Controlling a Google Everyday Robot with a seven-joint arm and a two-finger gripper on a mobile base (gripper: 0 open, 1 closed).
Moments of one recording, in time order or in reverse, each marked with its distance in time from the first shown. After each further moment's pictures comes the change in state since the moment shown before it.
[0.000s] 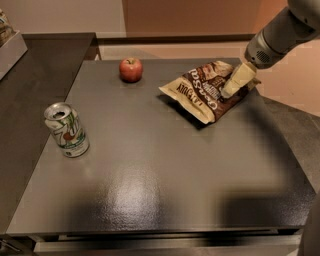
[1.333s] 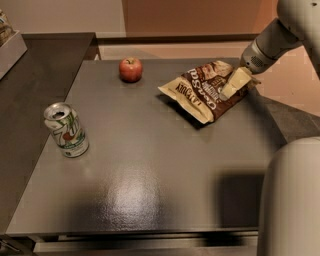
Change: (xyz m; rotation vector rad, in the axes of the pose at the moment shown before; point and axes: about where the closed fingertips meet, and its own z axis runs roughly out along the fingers) arm 0.013 -0.021 0.048 -0.102 0.027 0.046
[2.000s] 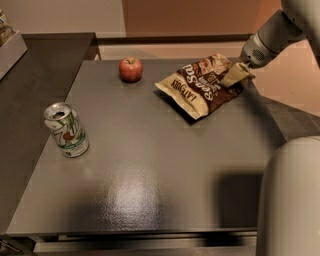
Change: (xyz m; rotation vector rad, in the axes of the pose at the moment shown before) arm -0.015 0.007 -0.017 -0.023 -0.042 -0.014
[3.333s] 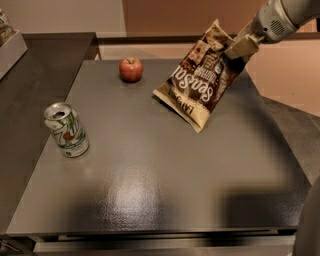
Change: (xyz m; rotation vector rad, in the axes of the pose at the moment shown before) arm -0.059 0.045 -0.088 0.023 -0.204 -0.147
